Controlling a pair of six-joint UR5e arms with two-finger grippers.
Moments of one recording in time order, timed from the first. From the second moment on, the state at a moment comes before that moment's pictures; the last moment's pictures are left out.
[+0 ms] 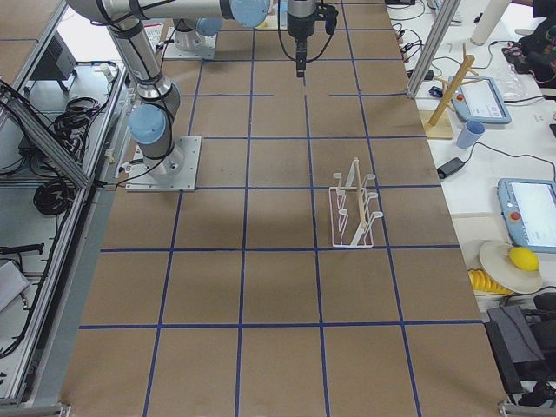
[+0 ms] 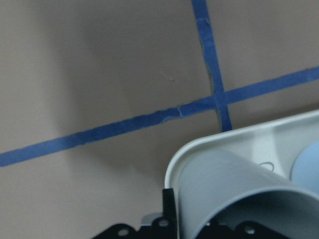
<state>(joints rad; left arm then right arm) -0.70 -2.13 -1.58 -1.10 1.58 1.13 1.48 -1.62 1.56 -1.56 -1.55 -0.06</state>
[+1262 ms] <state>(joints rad) -0.85 -1.99 -1.08 -1.93 1.36 1.13 1.48 -1.61 1.55 -1.57 -1.48 -0.07</state>
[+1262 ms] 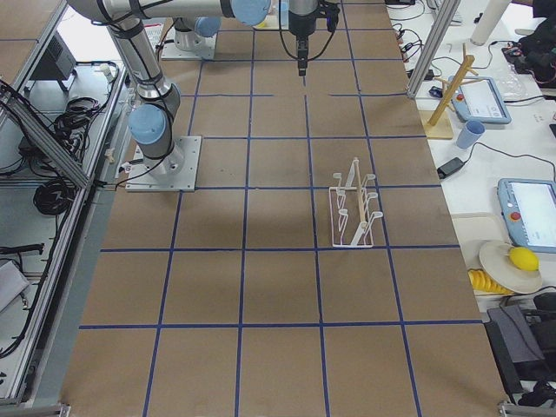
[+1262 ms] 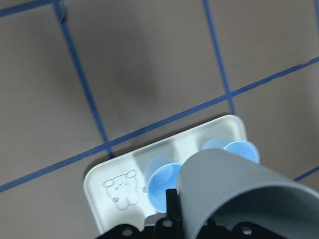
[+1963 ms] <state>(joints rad) -1.12 -1.92 -1.11 -2.34 0.86 0.97 1.34 -1.59 1.57 -1.58 -1.05 -0.27</state>
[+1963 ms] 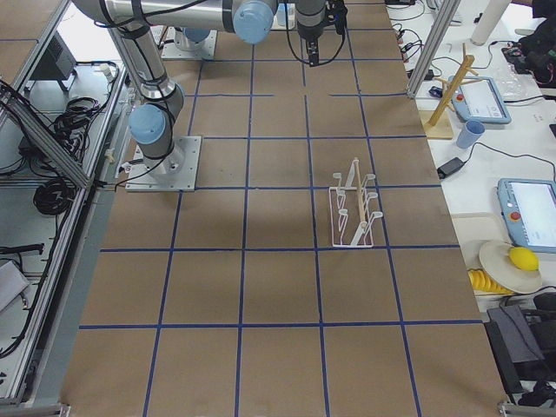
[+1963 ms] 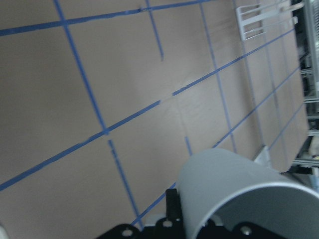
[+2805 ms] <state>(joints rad) -1.35 -1.75 -1.43 -2.24 0.48 0.77 1.22 -1.58 1.65 -1.36 -0.37 -0.48</state>
